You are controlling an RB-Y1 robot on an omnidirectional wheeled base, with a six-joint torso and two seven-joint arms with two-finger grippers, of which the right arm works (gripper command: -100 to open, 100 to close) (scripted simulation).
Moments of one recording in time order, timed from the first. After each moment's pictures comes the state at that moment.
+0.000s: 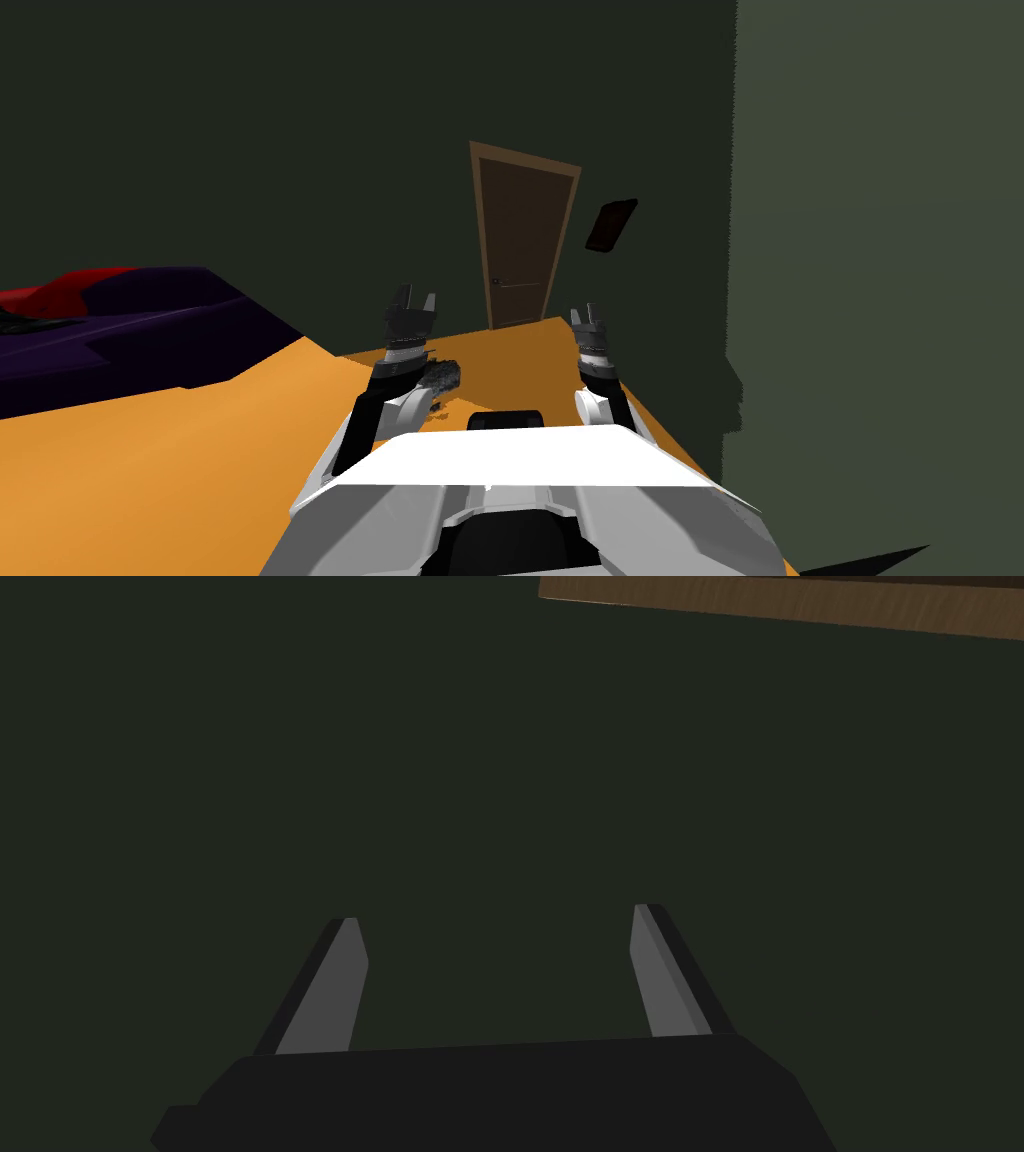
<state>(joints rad) 0.46 -0.07 0.04 -2.09 0.00 -0.61 -0.03</state>
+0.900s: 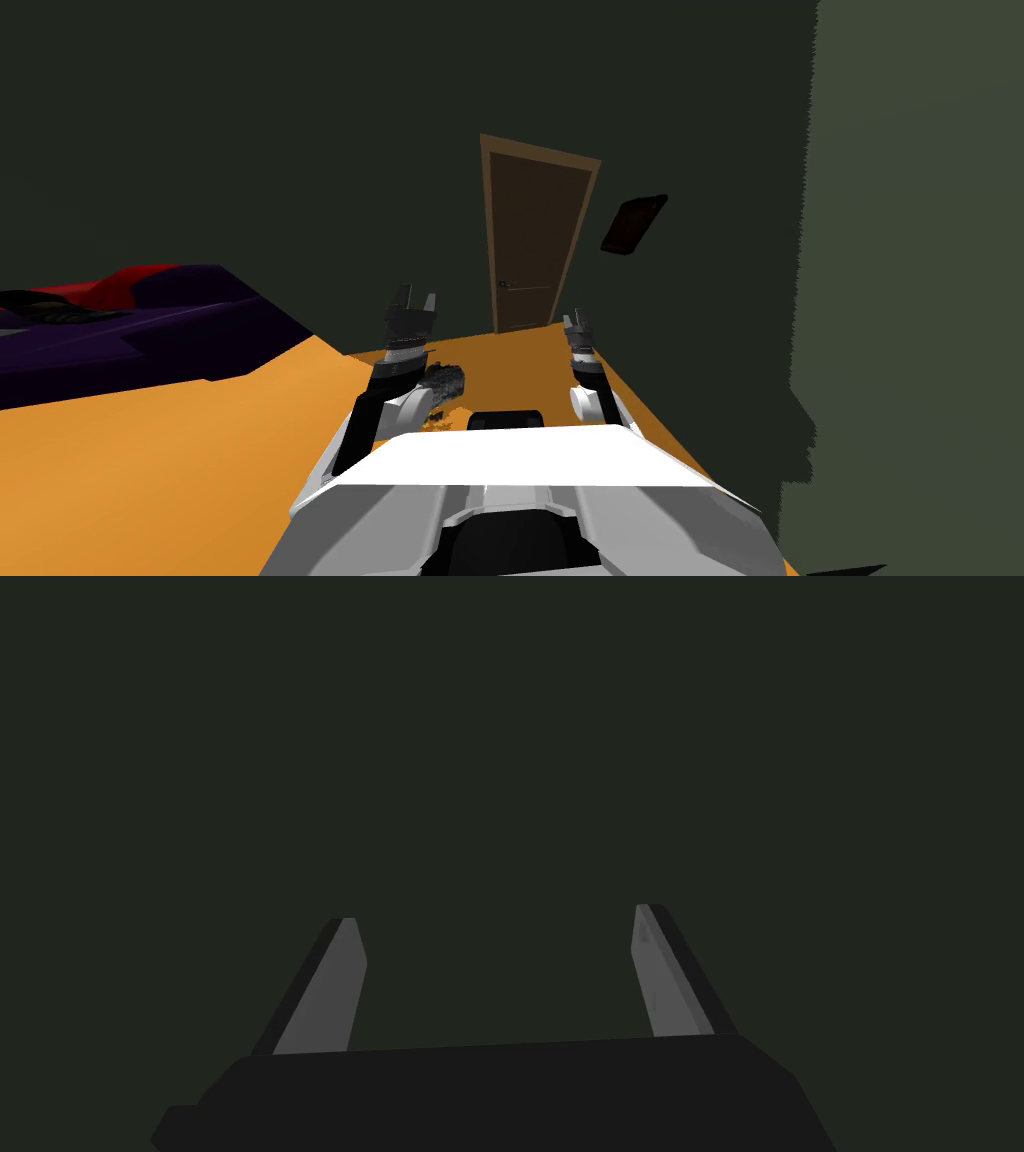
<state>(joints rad) 0.38 -0.10 0.04 -1.90 -0.01 -0.61 -0.03</state>
